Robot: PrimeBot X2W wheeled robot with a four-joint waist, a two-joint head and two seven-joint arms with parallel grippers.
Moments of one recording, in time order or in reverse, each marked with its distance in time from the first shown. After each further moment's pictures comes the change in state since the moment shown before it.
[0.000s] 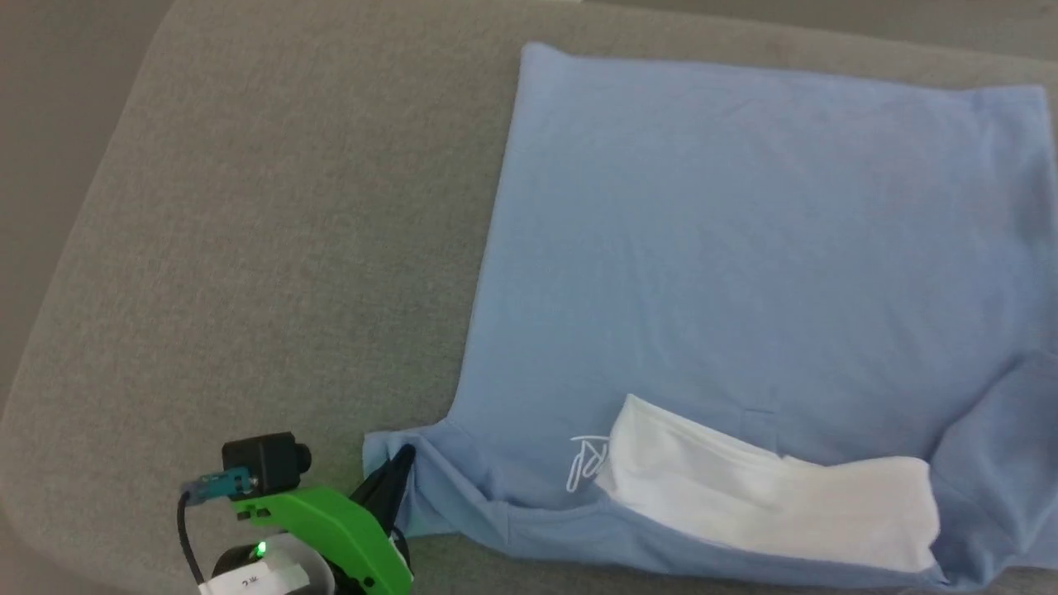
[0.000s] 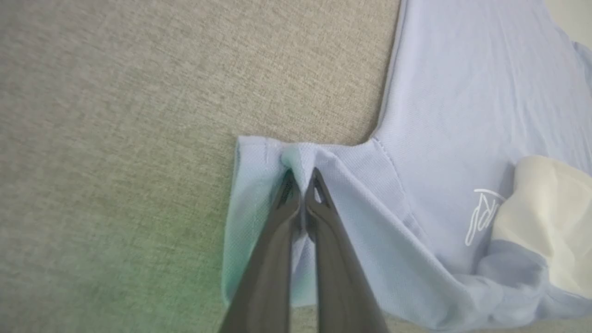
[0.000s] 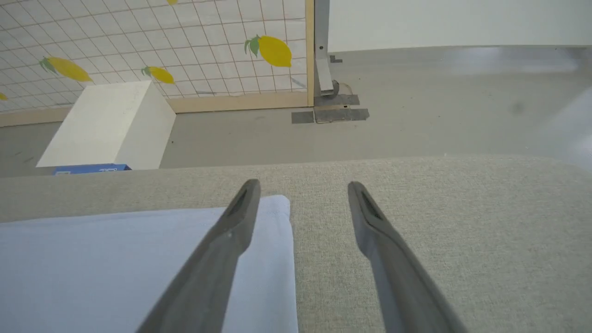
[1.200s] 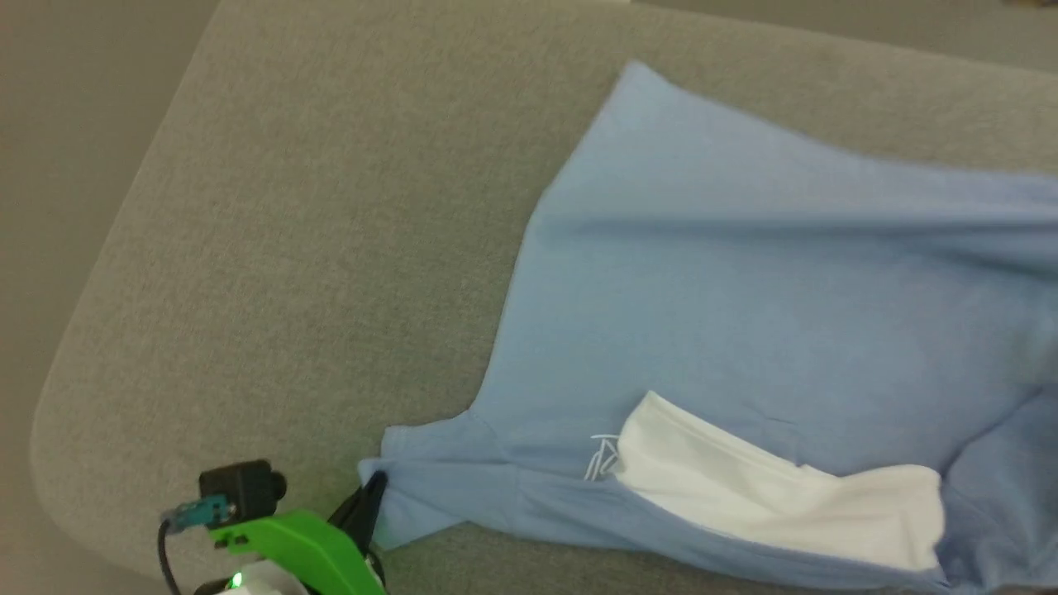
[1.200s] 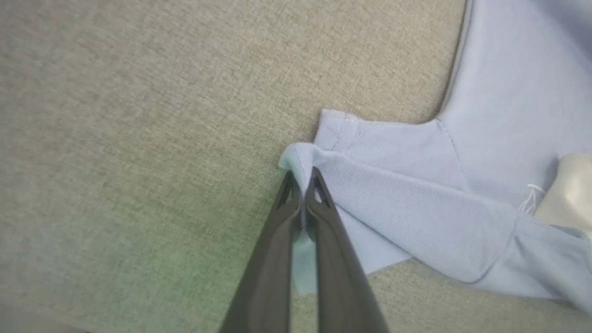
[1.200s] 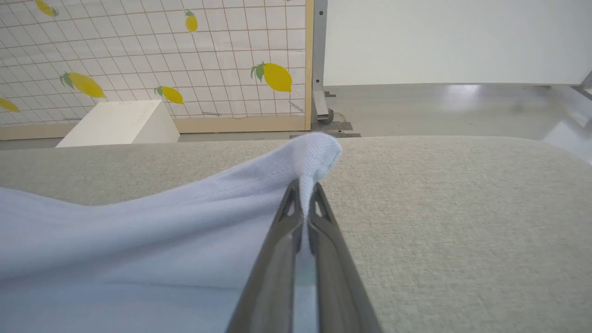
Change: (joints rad) left arm 0.032 0.020 0.016 0.032 -0.006 0.024 -0.041; right arm 0.468 0.182 -0.116 -0.439 -0.024 0.000 -0.286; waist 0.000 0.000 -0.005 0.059
